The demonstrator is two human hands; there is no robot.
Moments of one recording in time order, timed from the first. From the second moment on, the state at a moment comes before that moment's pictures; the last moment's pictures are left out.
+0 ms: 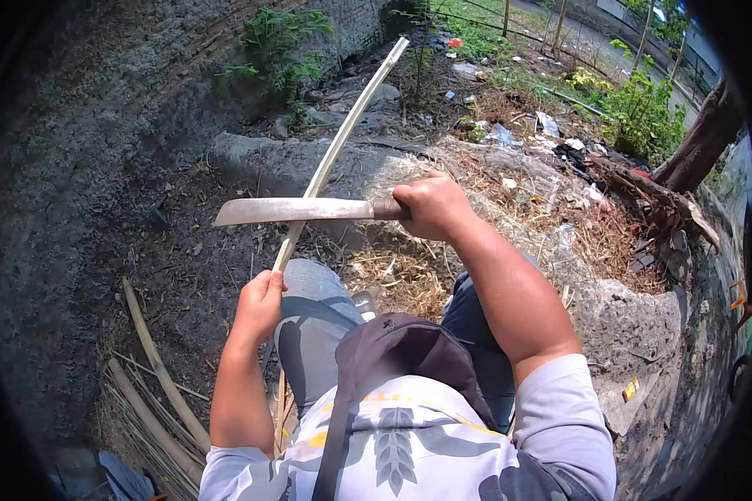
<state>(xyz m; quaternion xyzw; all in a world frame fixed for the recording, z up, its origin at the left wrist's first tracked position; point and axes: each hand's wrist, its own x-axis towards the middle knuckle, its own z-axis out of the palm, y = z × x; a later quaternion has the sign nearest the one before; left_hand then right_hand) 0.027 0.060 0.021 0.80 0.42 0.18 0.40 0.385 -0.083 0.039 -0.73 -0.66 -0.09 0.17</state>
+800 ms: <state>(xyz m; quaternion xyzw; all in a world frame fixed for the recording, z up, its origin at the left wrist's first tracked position) 0.062 0.044 0.030 0.74 0.40 0.14 0.51 0.408 -0.073 0.029 -0.71 -0.67 -0.16 0.15</state>
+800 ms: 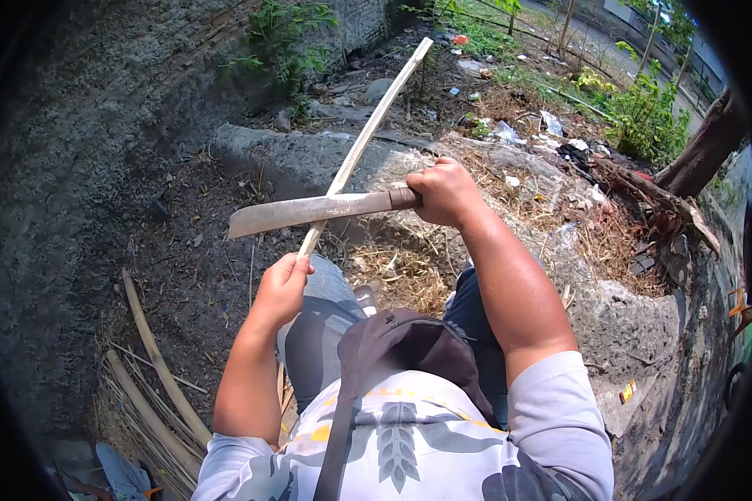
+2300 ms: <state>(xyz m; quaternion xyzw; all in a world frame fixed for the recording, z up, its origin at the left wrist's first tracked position) 0.030 0.013 0.034 0.83 0.40 0.16 0.36 0.391 -0.084 0.044 -0.75 -0.63 -0.08 0.18</state>
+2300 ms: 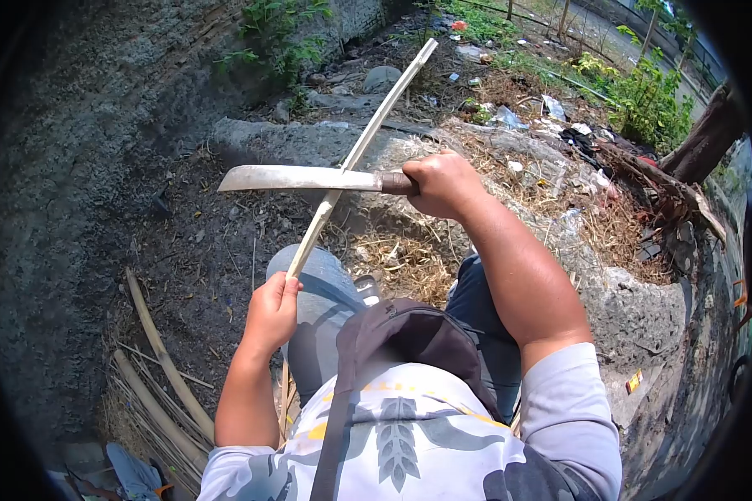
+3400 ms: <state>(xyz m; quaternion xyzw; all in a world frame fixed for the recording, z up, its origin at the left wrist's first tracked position) 0.030 0.016 0.019 0.82 0.38 0.15 0.39 0.385 -0.086 0.056 -0.75 -0.66 -0.03 0.09</state>
